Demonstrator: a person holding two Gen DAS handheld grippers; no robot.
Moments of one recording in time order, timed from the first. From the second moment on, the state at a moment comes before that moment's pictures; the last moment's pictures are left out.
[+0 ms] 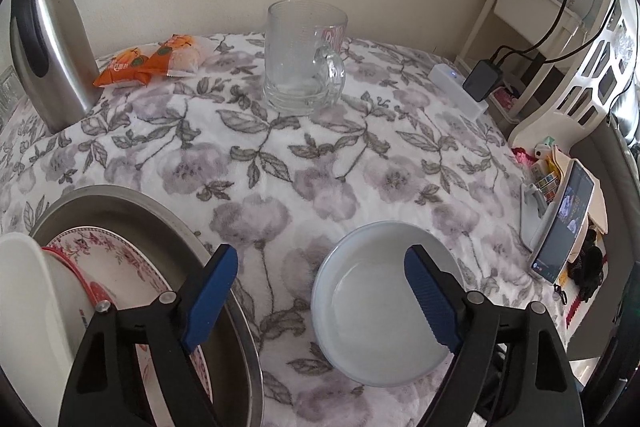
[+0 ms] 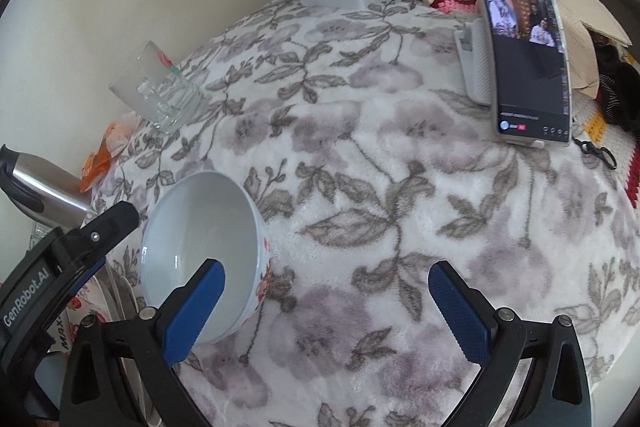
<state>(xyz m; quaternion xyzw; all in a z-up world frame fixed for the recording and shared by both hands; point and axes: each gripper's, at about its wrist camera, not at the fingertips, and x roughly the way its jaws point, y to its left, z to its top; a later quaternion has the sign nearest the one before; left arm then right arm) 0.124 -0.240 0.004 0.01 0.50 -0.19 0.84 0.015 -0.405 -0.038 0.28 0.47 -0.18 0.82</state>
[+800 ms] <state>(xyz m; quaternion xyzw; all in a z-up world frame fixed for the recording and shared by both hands) 0.132 -0.254 -0.035 0.03 0.54 -0.21 0.82 0.039 -0.377 -0.056 0.28 0.48 -0.13 0.82</state>
